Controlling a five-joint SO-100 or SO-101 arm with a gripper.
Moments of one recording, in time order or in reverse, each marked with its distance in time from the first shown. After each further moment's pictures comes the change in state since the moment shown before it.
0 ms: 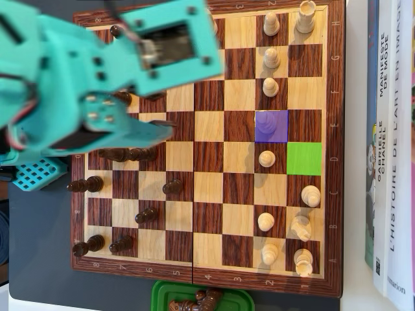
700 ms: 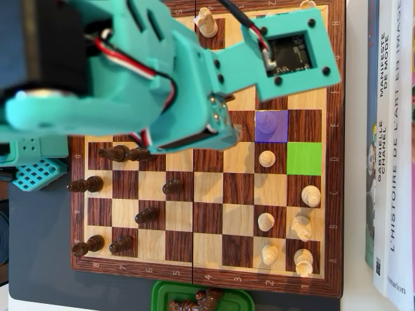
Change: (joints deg) arm 1.1 -26.1 -26.5 3.2 0.0
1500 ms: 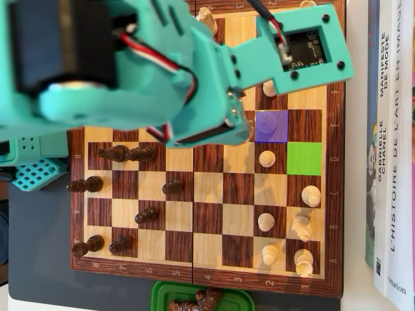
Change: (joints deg) arm -0.4 -6.3 -3.8 0.0 0.0
